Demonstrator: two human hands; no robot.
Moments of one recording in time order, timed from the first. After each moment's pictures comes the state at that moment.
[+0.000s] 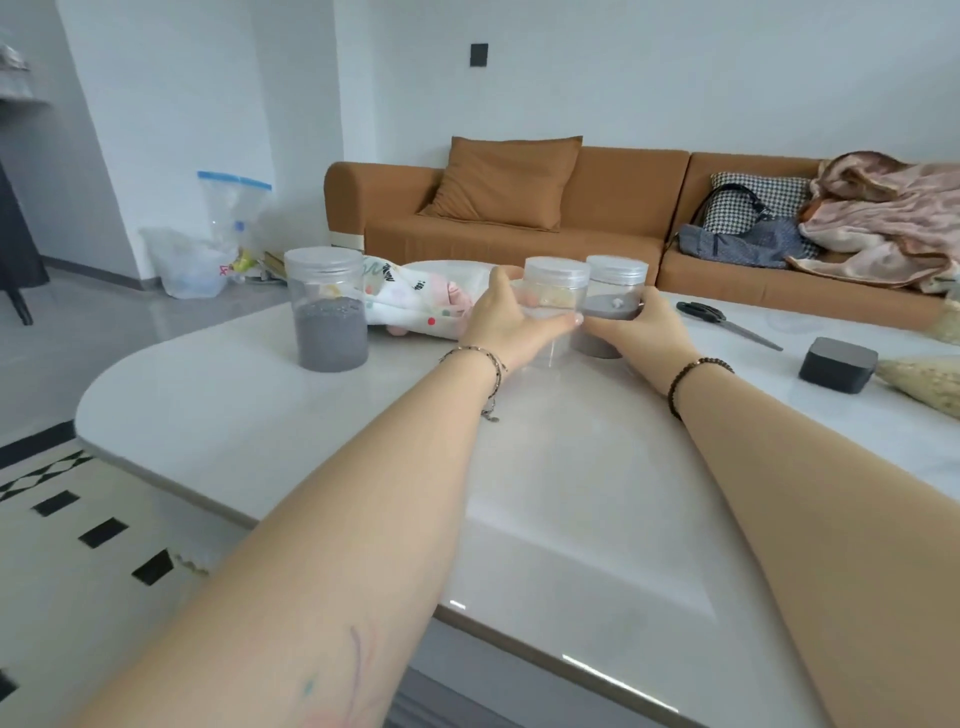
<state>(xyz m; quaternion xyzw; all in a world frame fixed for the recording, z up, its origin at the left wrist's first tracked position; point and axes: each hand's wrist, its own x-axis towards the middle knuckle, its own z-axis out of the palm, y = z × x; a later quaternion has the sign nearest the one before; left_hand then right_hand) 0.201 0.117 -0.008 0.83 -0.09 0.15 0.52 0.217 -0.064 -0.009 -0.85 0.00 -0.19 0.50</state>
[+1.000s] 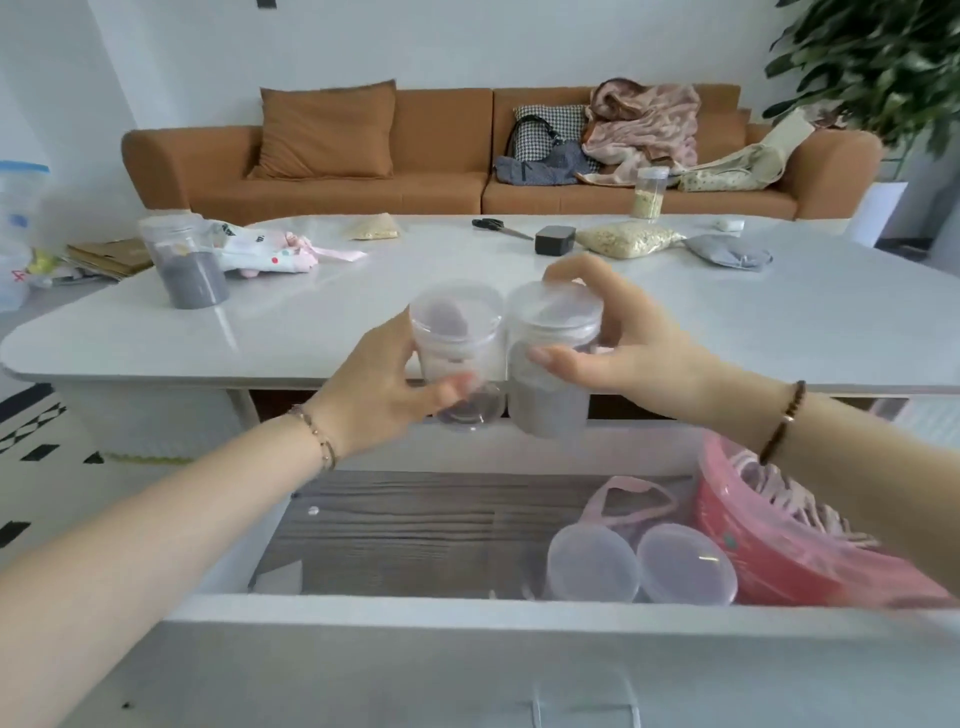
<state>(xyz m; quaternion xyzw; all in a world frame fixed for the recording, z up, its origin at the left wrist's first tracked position) -0.101 0.109 -0.013 0.79 -0.44 0.08 0.42 -0.186 -0.130 0.020 -0.87 -0.15 -0.17 0.43</state>
